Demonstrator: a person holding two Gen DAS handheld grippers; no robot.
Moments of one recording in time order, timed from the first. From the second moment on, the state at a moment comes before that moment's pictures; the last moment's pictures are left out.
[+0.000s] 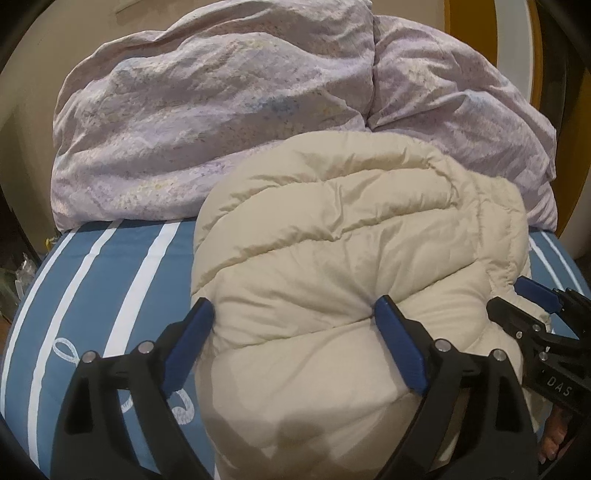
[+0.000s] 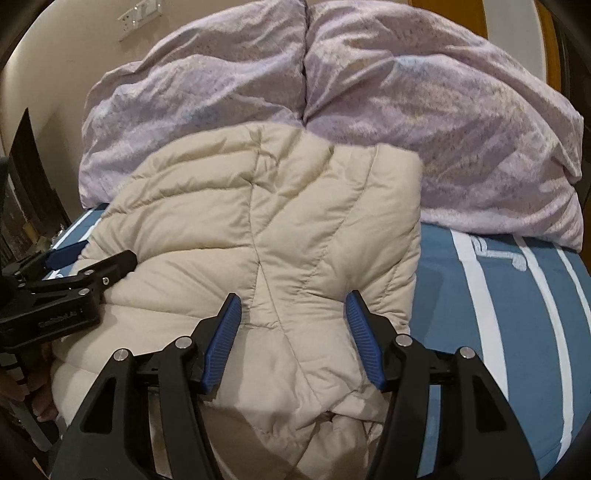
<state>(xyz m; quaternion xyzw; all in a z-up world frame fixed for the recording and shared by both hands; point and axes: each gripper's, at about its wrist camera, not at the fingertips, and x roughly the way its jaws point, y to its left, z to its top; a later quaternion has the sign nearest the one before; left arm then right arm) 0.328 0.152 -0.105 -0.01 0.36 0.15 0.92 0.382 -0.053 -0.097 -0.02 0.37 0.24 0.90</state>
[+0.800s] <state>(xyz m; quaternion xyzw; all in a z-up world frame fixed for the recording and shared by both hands) 0.343 0.169 -0.144 -0.05 0.39 0.12 0.91 0.402 -0.052 -0.128 0.00 0.41 0.24 0.88</state>
